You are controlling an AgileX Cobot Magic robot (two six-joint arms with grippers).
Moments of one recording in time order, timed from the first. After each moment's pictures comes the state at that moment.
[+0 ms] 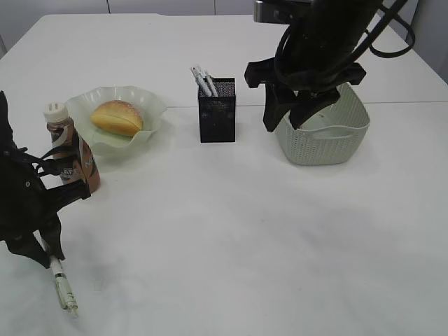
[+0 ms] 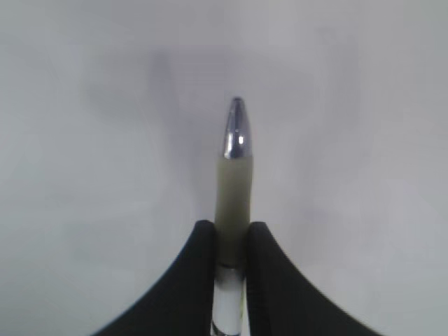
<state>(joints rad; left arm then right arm) -0.24 1.80 -0.98 -0.14 0.82 -0.86 0.38 1.91 -1.75 0.17 1.23 0.05</state>
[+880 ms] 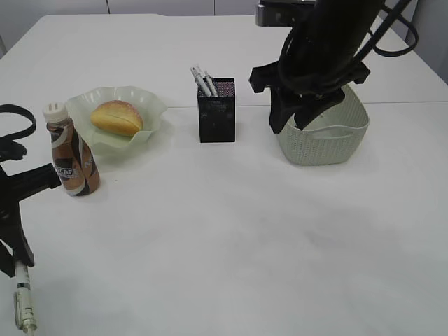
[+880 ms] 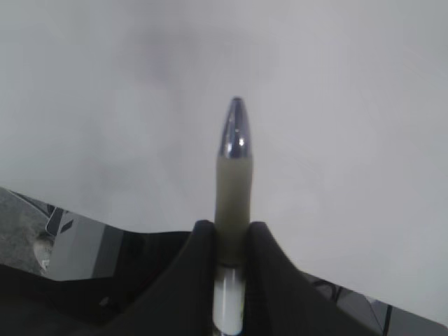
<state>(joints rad) -0.24 1.55 -0.97 -0.22 1.13 -0.79 0.38 1.91 -1.74 0.13 1.23 0.03</state>
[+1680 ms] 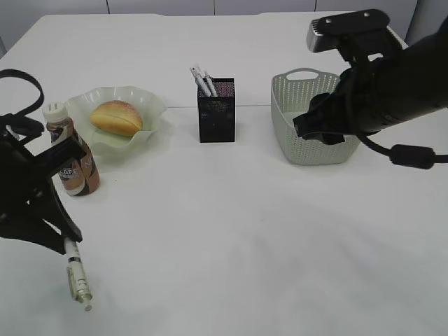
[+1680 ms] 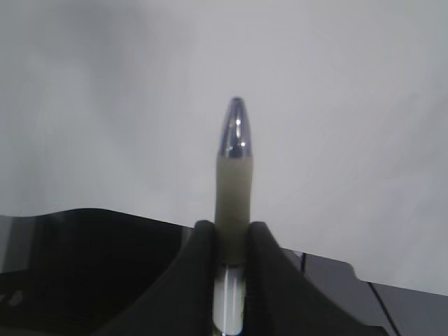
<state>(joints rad) -0.24 1.53 -0.97 -0.47 1.06 -0.65 0.38 1.54 -1.05 0.01 0.44 -0.01</state>
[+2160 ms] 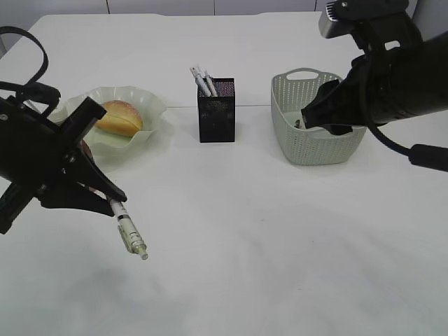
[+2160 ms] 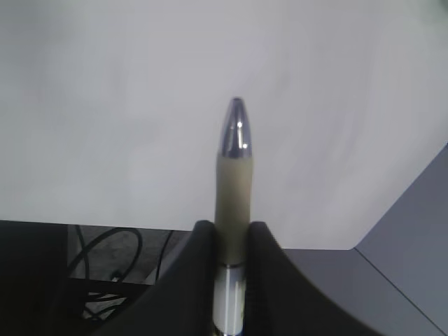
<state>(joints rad) -0.24 1.53 -0.97 -0.79 0.95 -0.48 0.38 1.46 -0.99 -0.03 0.34 -0.01</state>
